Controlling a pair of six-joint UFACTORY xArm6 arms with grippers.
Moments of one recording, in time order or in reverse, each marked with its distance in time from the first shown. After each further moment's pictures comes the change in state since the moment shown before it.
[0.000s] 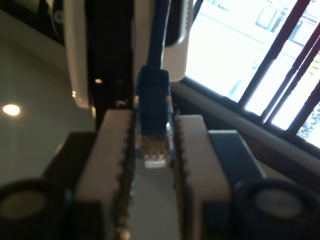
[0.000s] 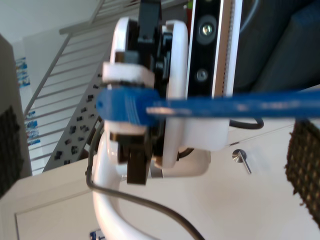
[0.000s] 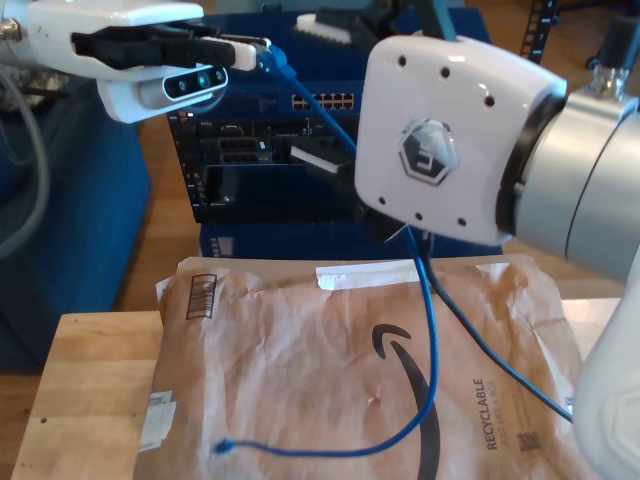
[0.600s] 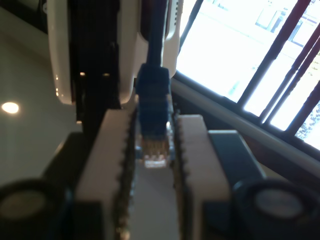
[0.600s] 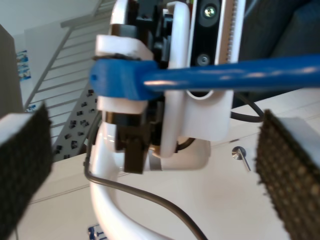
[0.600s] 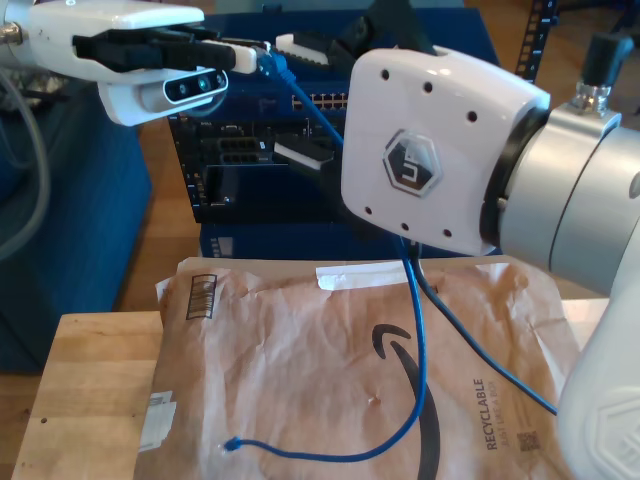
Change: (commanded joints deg) left arm 0.0 0.0 0.4 0.3 0.0 -0.2; right arm 0.2 0.8 -0.2 -0.3 -2.3 0.3
